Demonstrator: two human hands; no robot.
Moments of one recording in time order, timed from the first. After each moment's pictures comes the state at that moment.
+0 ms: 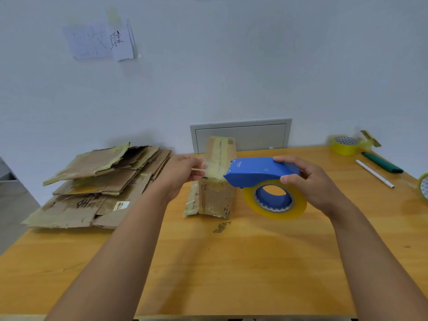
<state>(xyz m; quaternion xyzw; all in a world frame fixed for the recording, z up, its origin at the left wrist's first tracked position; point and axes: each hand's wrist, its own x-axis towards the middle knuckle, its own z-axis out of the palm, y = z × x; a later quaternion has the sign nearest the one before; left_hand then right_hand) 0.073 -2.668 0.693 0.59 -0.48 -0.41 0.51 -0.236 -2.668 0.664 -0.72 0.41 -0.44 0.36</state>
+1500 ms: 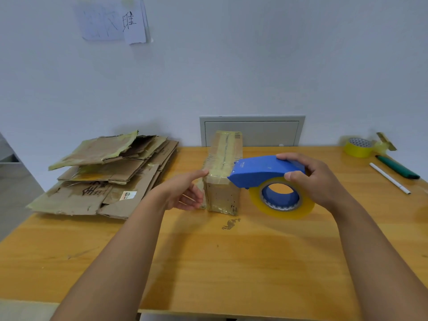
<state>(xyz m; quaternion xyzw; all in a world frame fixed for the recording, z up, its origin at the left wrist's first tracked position) 0.118 -2.660 0.654 0.68 -0.43 -0.52 0.28 -0.208 -2.680 0.666 -0.75 0.43 -0.40 0.31</state>
